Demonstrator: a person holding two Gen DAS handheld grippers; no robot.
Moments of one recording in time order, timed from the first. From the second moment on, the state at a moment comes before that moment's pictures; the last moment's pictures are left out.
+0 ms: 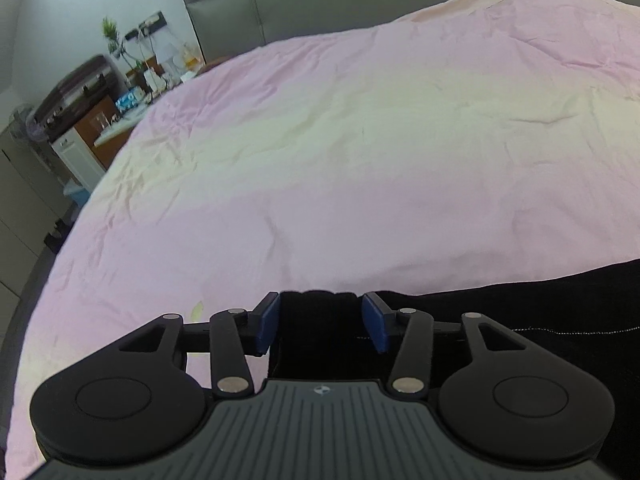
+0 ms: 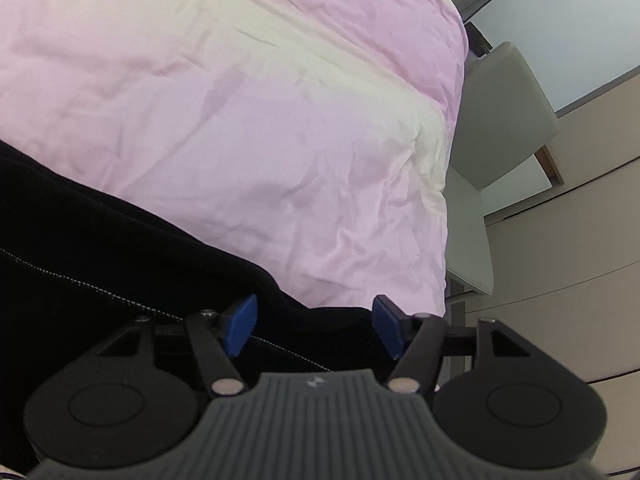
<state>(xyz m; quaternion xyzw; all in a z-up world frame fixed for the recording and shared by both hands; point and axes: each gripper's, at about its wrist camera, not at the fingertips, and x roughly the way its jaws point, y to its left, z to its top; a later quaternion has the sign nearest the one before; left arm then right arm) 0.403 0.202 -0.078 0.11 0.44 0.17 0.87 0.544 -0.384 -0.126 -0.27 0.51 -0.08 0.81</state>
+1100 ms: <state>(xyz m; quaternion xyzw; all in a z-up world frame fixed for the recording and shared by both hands) 0.412 0.024 -0.123 0.16 0.48 -0.02 0.86 0.425 -0.554 -0.150 0.17 0.51 -0.18 0.83</state>
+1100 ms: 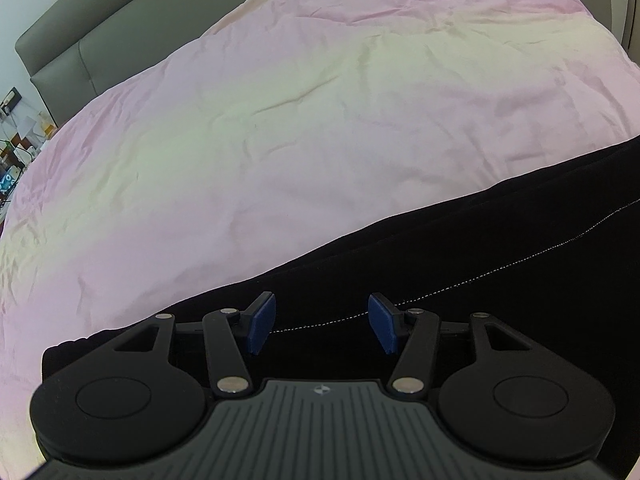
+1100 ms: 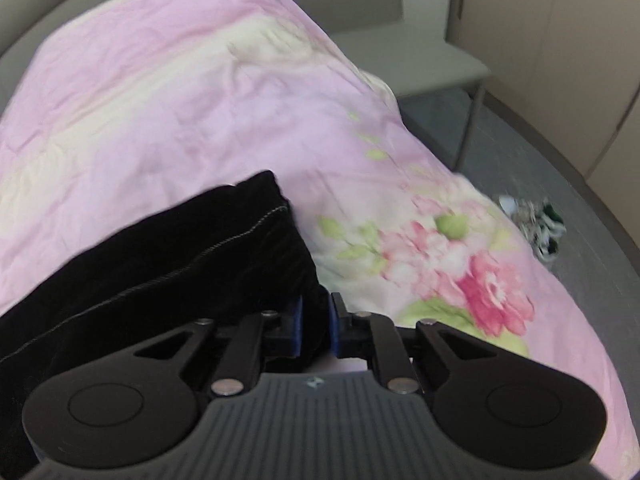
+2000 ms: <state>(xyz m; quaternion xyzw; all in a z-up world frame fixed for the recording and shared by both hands) 0.449 -0.018 -0.171 0.28 0.52 -0.16 0.79 0.491 -0.408 -0.143 -0.14 0.48 0.00 0.87</state>
